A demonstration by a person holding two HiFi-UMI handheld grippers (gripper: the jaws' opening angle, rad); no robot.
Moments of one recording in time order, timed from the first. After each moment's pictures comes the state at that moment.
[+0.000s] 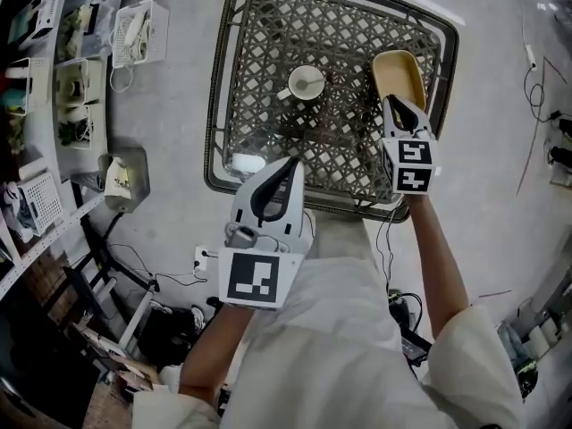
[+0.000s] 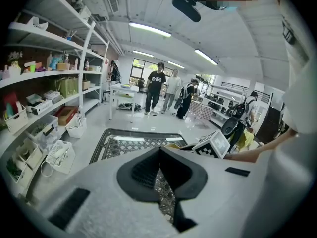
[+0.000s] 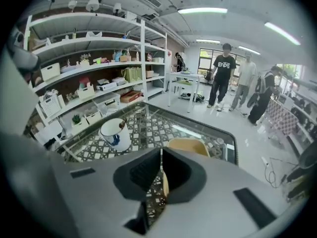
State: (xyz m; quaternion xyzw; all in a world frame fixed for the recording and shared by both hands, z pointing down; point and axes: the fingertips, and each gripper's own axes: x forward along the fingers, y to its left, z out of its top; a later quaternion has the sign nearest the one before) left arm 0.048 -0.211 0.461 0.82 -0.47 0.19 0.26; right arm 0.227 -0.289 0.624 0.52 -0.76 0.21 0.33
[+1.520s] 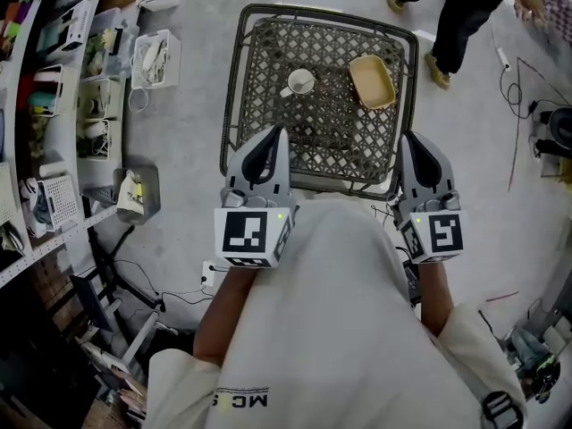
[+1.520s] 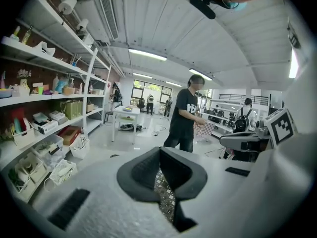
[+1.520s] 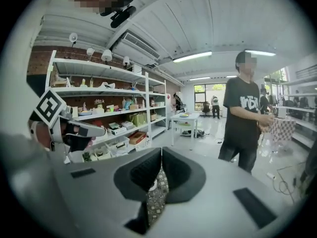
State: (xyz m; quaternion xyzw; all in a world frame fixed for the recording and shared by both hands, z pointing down) left arm 0.021 -0.192 0.352 0.84 -0.50 0.11 0.16; right arm 0.219 -0.171 0.344 0.56 -0.81 0.11 0.13
